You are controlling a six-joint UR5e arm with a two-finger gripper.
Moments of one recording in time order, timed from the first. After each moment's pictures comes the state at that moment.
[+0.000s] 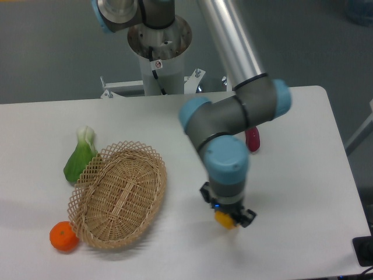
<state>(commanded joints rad) 2.31 -2.15 -1.44 -1.03 1.70 1.07</state>
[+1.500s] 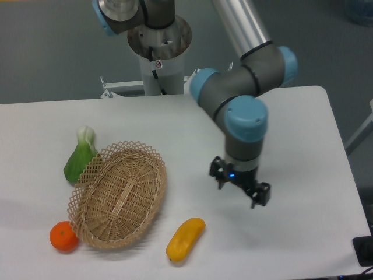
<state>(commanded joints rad) 2.60 -2.04 -1.49 -0.98 1.54 1.32</state>
